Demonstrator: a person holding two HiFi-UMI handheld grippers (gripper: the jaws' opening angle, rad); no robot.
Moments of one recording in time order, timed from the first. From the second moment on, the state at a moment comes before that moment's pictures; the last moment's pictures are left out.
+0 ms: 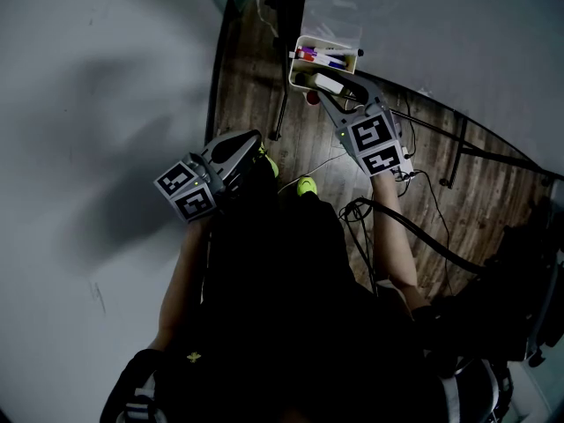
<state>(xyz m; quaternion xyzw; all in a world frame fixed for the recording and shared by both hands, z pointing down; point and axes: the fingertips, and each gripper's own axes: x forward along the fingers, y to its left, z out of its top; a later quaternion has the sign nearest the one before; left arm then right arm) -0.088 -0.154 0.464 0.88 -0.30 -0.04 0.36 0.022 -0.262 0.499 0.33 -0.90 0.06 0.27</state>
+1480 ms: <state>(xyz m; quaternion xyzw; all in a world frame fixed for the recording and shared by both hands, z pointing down) -0.057 -0.130 0.441 0.89 -0.33 -0.05 0.31 0.043 -0.221 0.460 0.32 -0.92 0.03 0.22</state>
